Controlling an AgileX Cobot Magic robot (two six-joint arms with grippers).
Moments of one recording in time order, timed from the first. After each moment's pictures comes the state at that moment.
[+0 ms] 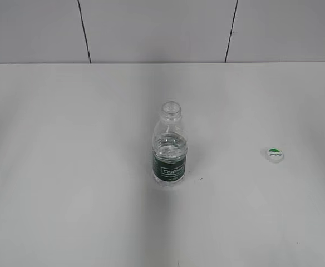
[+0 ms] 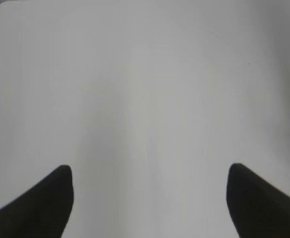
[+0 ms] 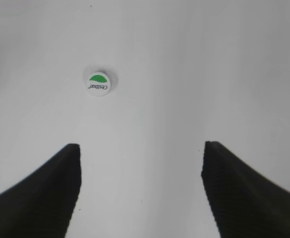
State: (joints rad) left arm -0.01 1.07 -1.13 0.02 1.00 0.00; right arm 0.12 1.48 -1.24 -0.01 1.05 -0.08
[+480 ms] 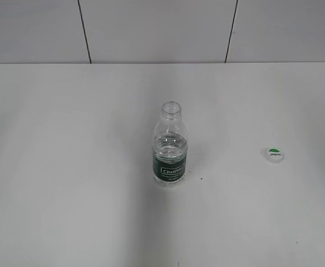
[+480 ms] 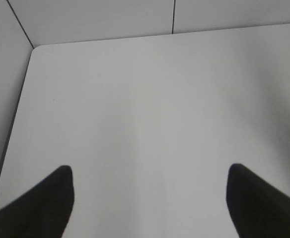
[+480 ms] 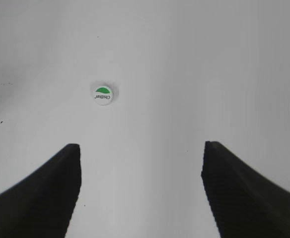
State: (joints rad) left arm -0.01 0.59 -1.01 0.03 1.10 0.03; right arm 0.12 1.24 -1.22 -0.01 1.09 -0.08
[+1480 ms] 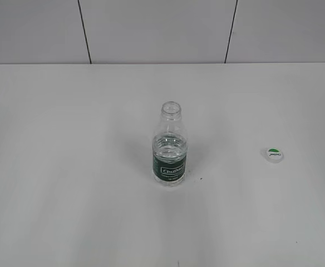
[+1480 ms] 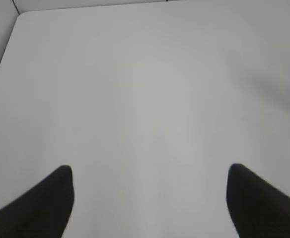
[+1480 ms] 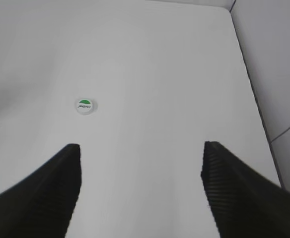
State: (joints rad) left arm -0.01 0.14 -0.55 0.01 1.05 0.03; right arm 0.12 0.42 -0.81 -0.10 1.04 -0.09
